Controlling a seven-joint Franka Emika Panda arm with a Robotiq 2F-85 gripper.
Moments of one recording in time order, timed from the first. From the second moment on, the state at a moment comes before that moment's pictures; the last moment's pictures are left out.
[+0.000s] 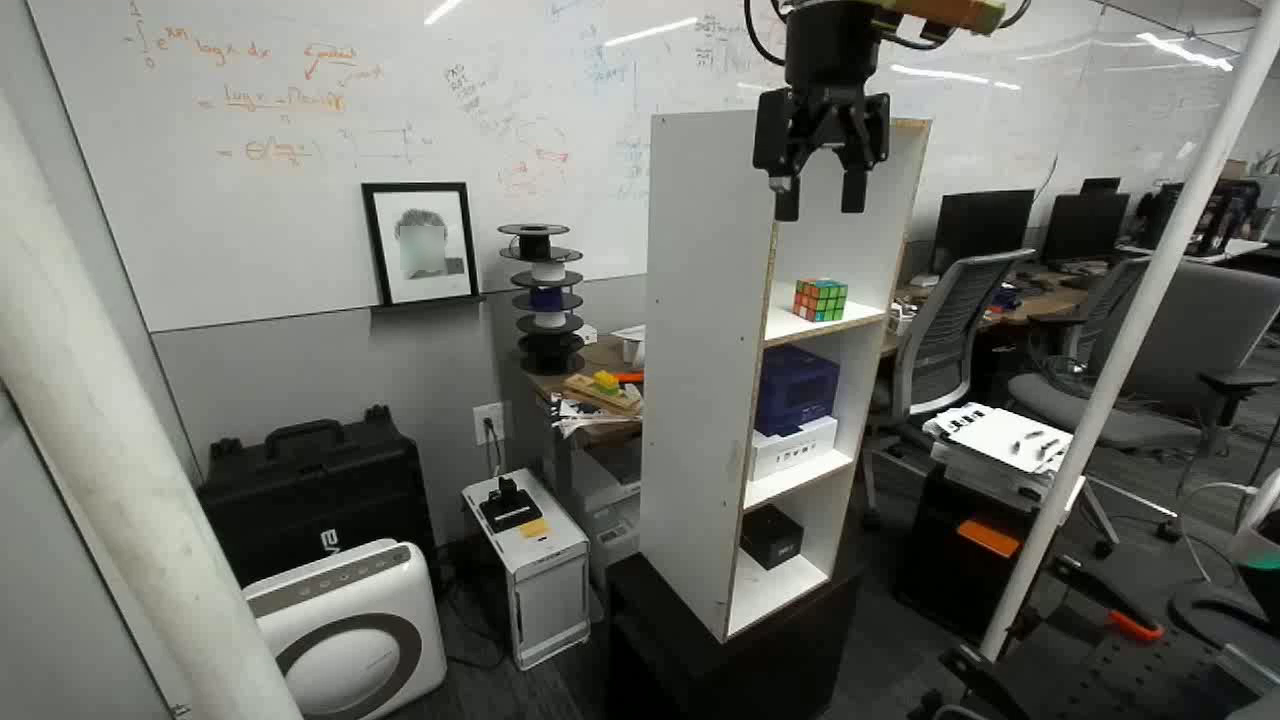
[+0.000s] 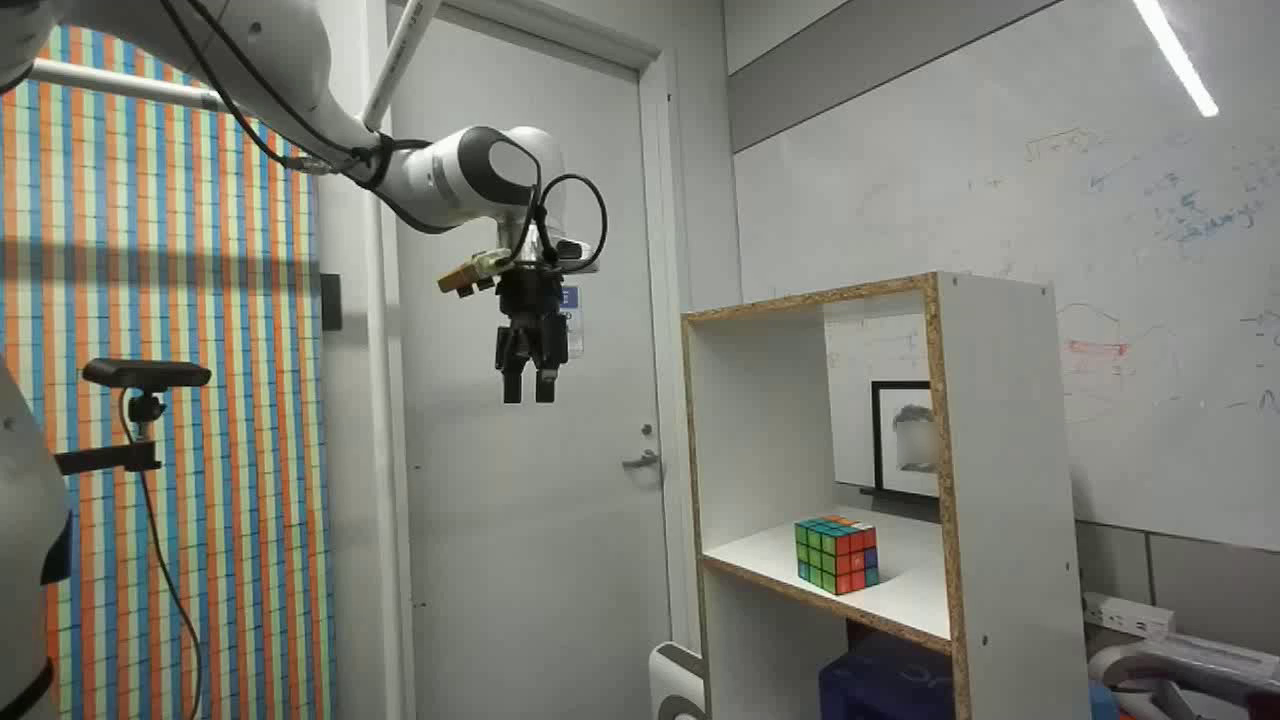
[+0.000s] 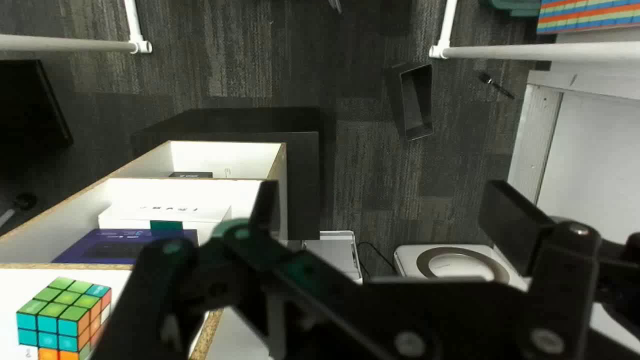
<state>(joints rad) 0.10 -0.24 0.24 -2.07 0.02 1.74 0.29</state>
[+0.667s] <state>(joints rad) 0.10 -0.25 0.24 -2.06 0.02 1.74 0.29</state>
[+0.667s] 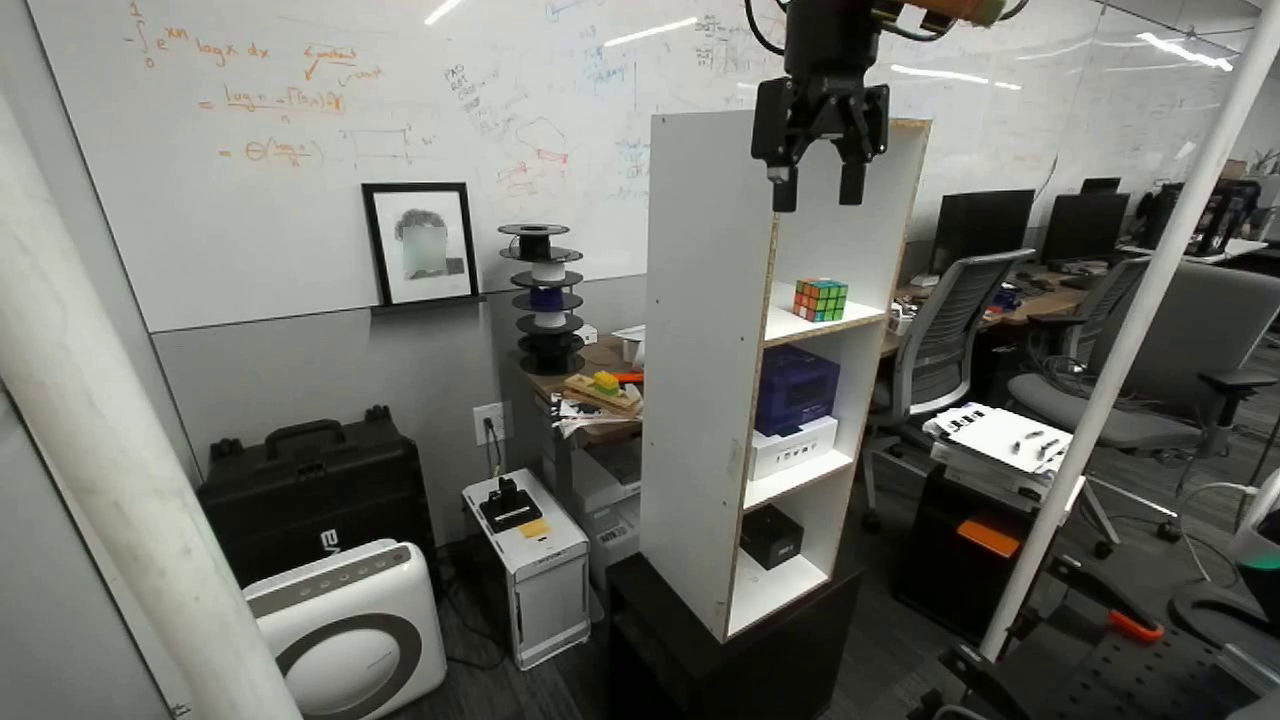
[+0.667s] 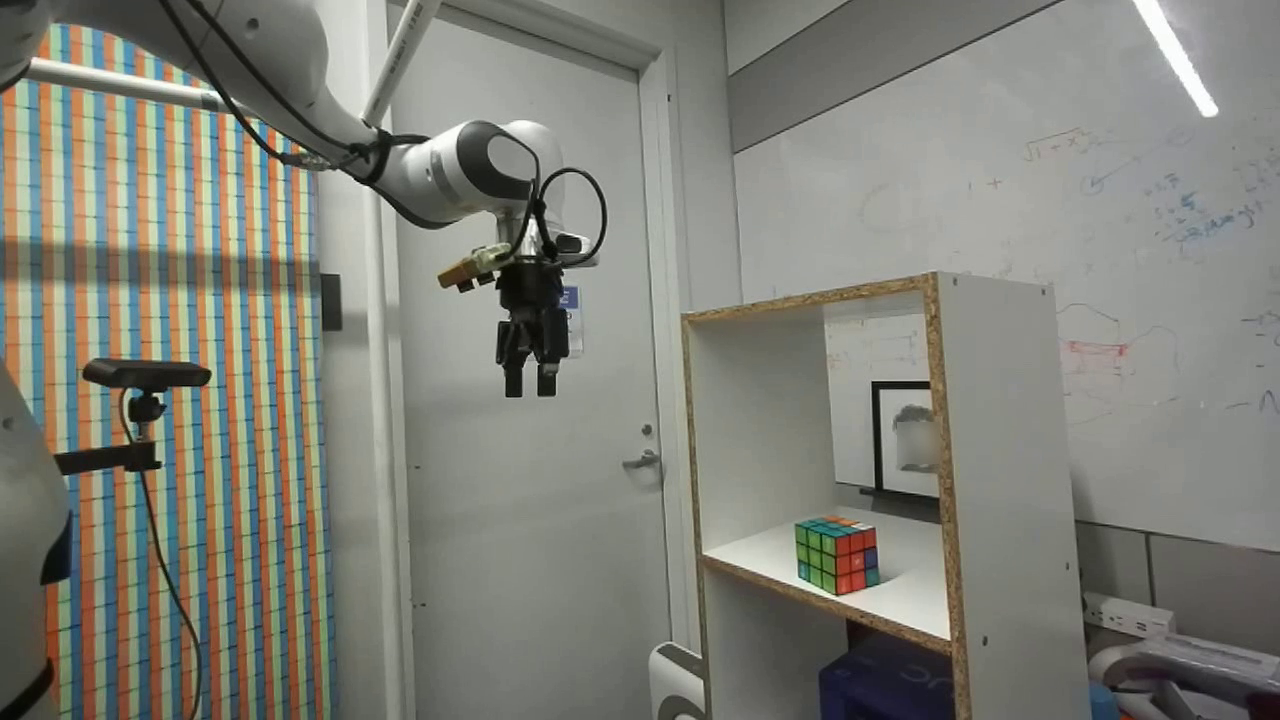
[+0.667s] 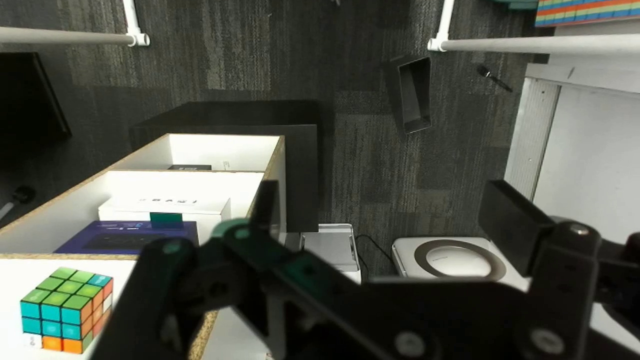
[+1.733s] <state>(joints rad) -0.02 -0.35 0.15 -2.46 -0.25 2.35 0.59</state>
